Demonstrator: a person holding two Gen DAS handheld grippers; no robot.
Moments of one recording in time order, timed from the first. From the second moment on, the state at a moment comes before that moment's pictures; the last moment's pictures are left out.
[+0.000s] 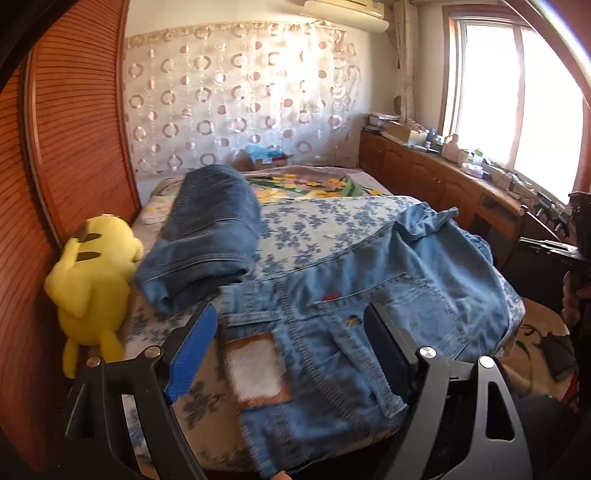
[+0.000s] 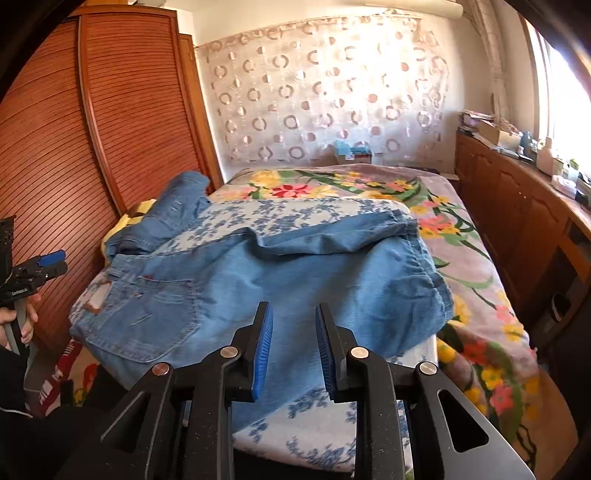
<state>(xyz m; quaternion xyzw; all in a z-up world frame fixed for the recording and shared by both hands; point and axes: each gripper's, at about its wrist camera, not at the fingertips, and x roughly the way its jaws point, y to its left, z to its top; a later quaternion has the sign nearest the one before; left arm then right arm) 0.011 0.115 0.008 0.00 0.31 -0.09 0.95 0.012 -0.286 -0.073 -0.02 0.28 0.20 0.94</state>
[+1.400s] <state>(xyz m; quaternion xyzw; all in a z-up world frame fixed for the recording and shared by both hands) 0.114 0.027 -0.033 0.01 0.34 -0.13 0.93 0.199 -0.292 -0.088 0.03 0.37 0.11 0.92</state>
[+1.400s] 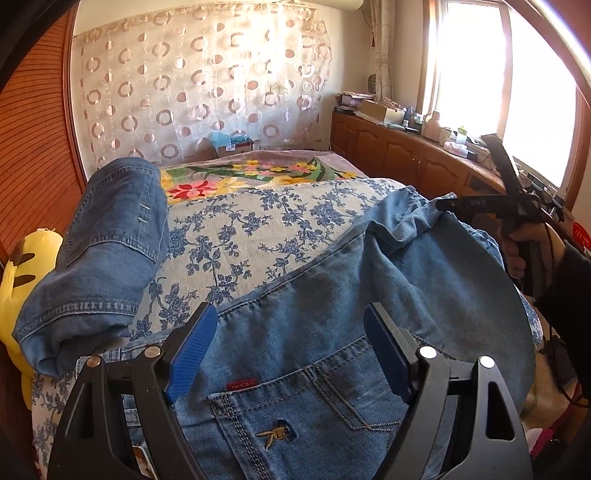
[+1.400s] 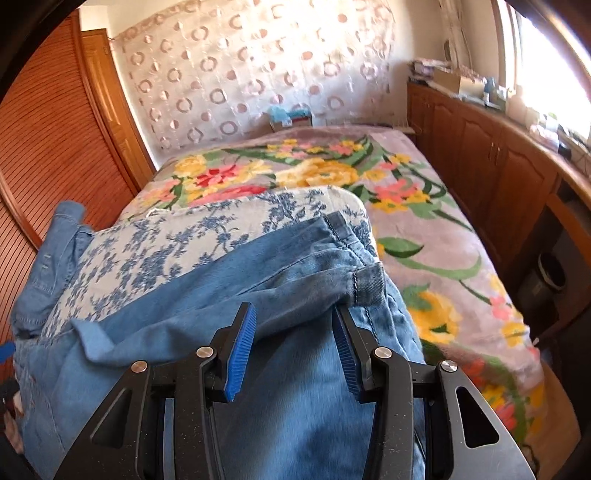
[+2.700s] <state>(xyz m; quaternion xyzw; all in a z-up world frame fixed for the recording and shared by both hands) 0.113 0.036 -0.028 -0.03 0.32 -0.14 0.94 0.117 -0.363 -0.080 -0.03 0.36 0.09 0.93</state>
